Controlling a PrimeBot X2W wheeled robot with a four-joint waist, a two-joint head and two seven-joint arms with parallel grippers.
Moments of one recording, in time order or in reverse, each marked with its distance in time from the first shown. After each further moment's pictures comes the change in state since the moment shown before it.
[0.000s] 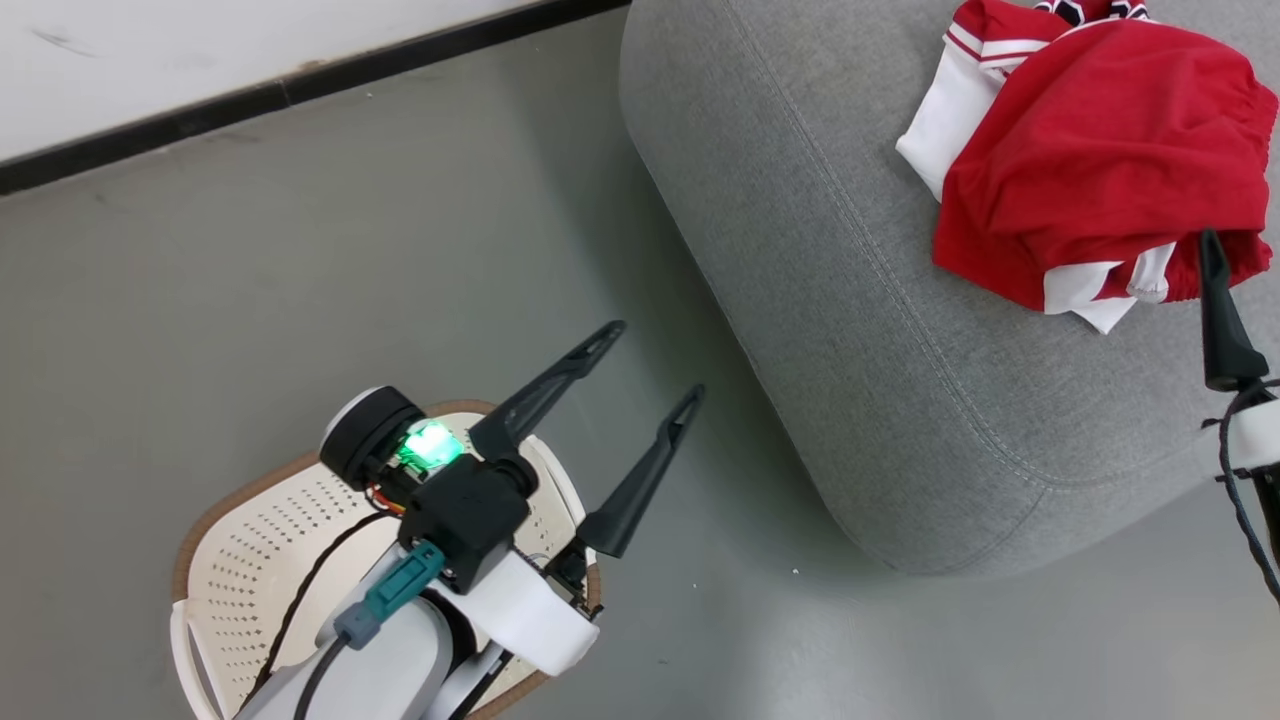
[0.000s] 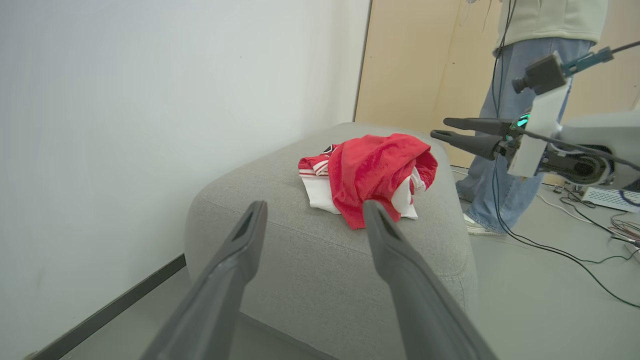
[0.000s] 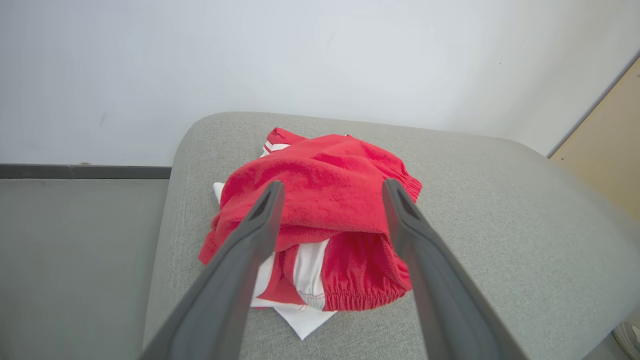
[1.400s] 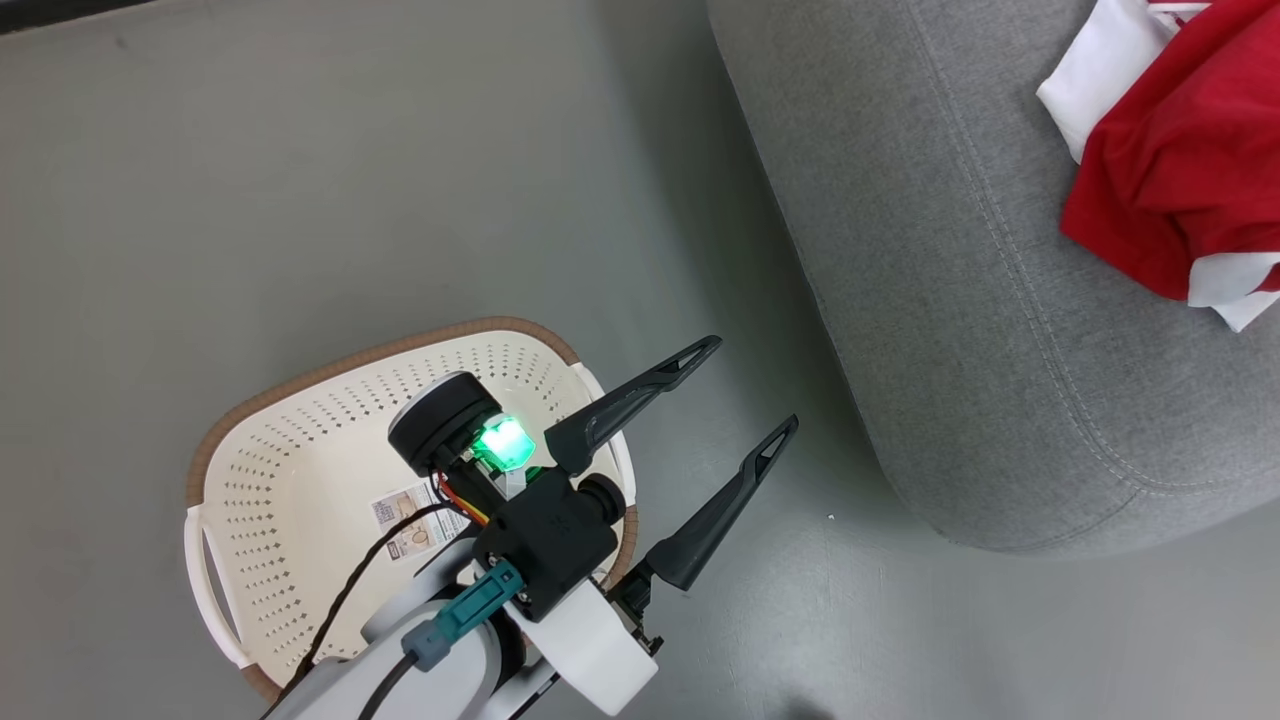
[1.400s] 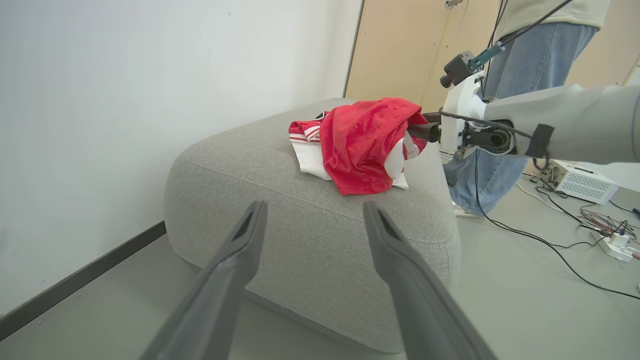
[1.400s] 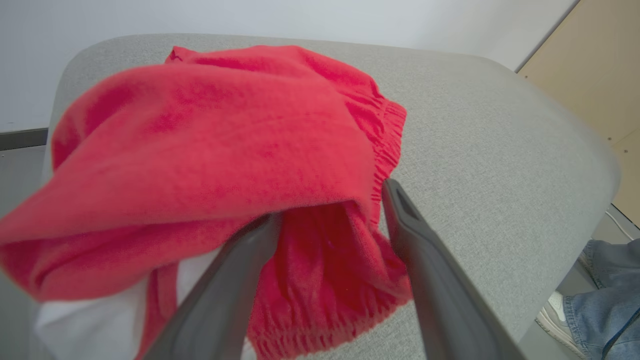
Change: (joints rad) left arm -0.039 -0.019 -0.064 -0.074 0.029 -0.035 0.074; right arm -0.236 -0.015 -0.228 0.326 -0.106 0.000 0.093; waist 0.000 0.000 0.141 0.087
